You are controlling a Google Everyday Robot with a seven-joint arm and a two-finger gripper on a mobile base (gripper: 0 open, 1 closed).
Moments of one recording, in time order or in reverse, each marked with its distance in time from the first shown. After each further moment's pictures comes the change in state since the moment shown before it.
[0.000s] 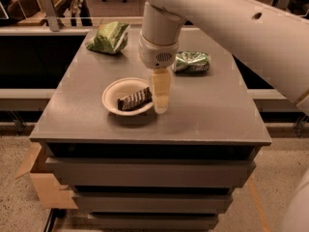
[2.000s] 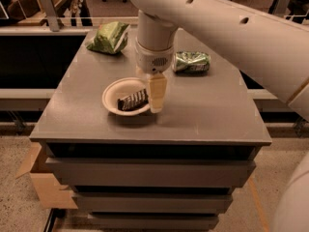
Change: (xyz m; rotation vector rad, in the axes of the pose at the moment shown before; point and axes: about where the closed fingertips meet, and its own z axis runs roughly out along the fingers) arm -0.001 0.001 0.015 -0.019 0.037 -0.036
